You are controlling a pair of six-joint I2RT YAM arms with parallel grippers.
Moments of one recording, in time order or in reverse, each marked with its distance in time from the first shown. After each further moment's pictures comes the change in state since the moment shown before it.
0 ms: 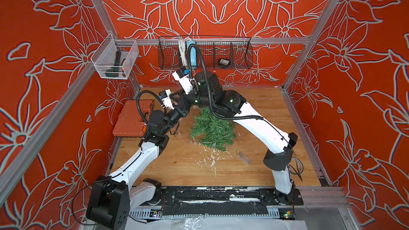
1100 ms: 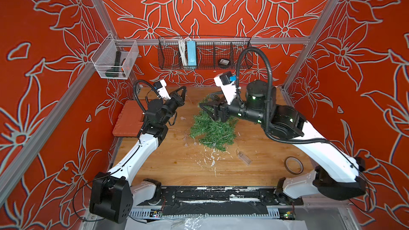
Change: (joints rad) left arm 0.043 0.063 0.200 -0.159 -0.113 0.045; right arm 0.011 -0.658 -0.630 0.050 0.217 -0.095
